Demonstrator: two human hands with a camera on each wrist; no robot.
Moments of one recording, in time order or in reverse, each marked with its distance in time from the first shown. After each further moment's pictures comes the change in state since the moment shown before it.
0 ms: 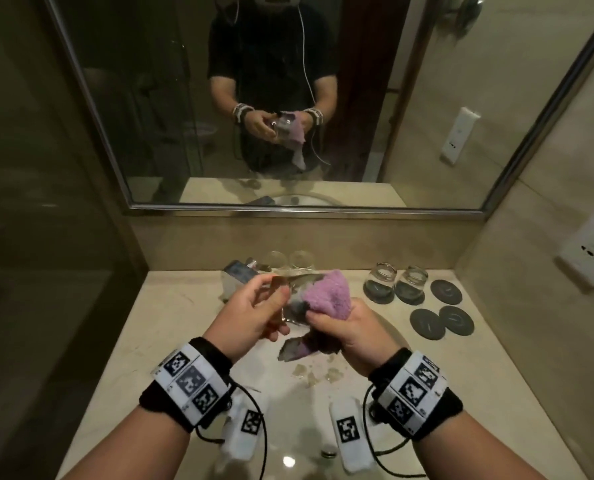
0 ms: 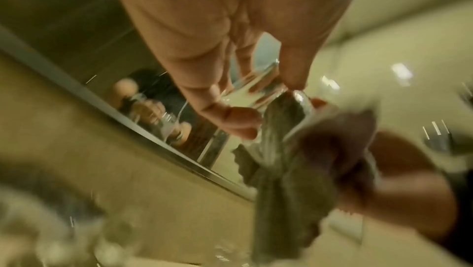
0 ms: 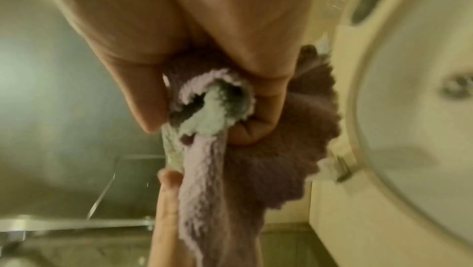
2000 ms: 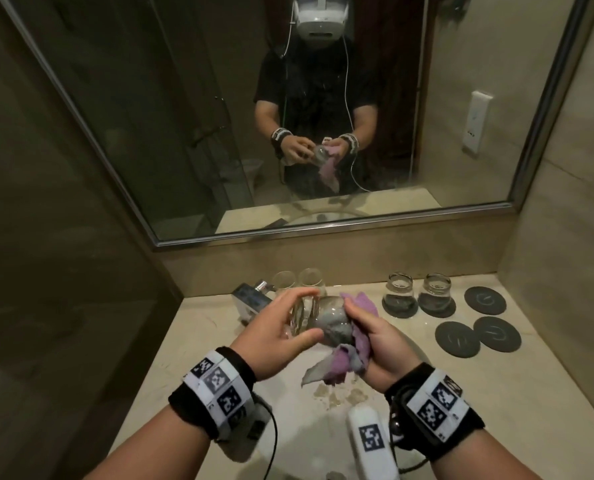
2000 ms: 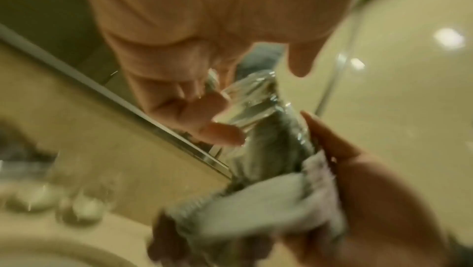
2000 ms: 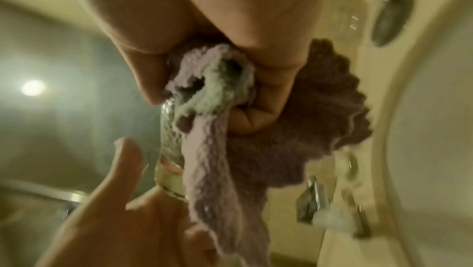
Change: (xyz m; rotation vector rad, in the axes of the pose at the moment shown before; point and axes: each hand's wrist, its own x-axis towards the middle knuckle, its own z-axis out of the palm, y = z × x) left_hand 0.018 0.005 0.084 0.875 -0.076 0.280; right_hand -0.002 -0.003 -0.100 0.538 -0.070 0.073
